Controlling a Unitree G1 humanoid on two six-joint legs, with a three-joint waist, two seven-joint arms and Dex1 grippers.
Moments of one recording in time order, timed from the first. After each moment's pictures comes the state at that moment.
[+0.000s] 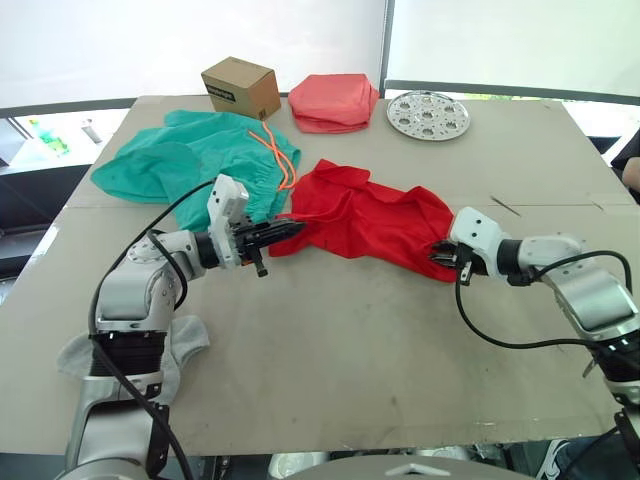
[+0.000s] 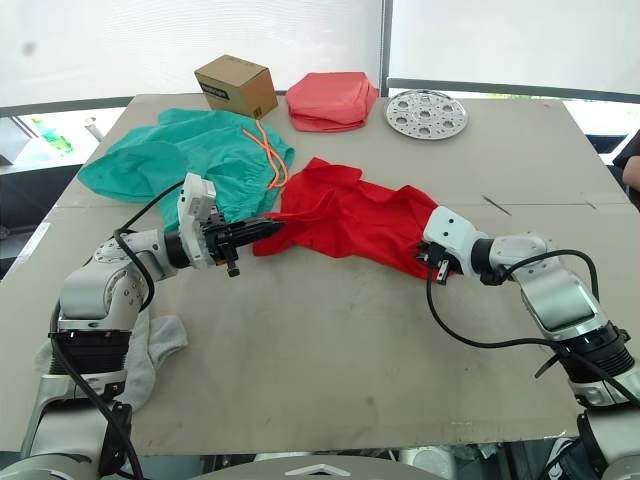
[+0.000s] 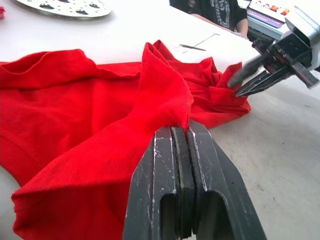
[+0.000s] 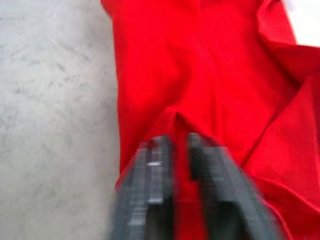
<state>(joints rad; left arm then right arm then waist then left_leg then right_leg) -0.43 0.63 0.13 0.02 -0.51 0.59 -1.07 -0.45 -0.74 0.25 -0.16 0.12 0.52 0.91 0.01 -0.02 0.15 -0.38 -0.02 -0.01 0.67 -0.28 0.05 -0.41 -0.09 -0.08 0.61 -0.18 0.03</state>
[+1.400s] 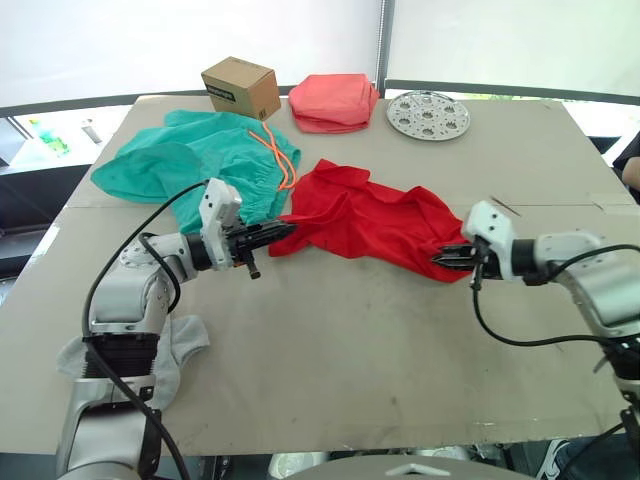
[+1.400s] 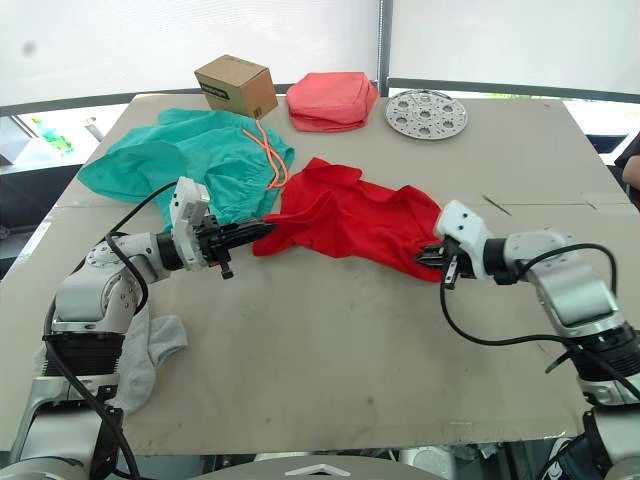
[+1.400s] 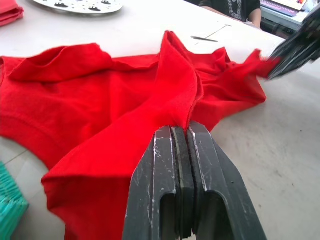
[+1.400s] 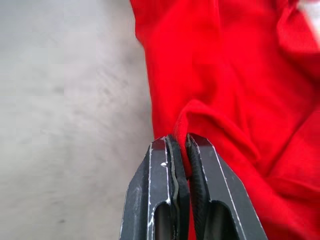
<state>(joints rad) -0.42 0.66 0.13 0.10 -0.52 0.51 -1.09 -0.45 -0.78 0.06 -0.20 0.36 0.69 1.06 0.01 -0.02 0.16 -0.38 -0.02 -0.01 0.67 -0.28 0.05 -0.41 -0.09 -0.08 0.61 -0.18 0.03</state>
